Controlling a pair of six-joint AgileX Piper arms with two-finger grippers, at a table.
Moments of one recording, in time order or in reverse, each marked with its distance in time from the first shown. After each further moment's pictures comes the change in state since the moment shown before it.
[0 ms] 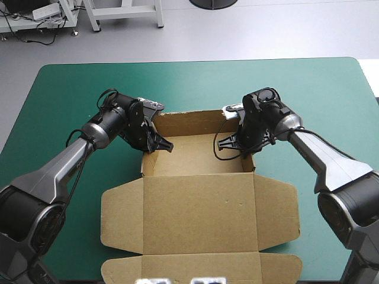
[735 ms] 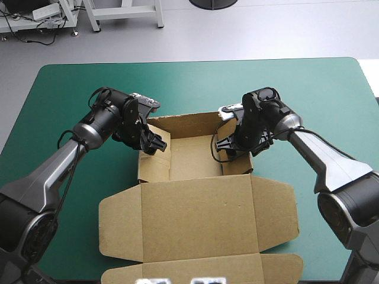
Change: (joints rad) left arm 0.000 -0.056 -0.030 0.064 0.068 0.037; right arm 0.001 -0.001 -0.016 0.057 0.003 -0.083
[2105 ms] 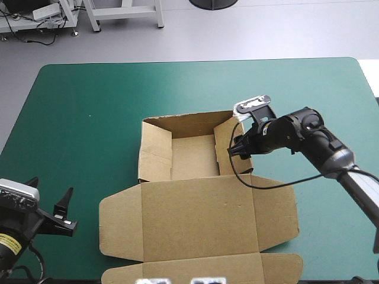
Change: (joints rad) left arm 0.000 -1.322 0.821 0.311 -0.321 -0.091; right arm 0.001 -0.383 0.319 -0.009 -0.356 -0.162
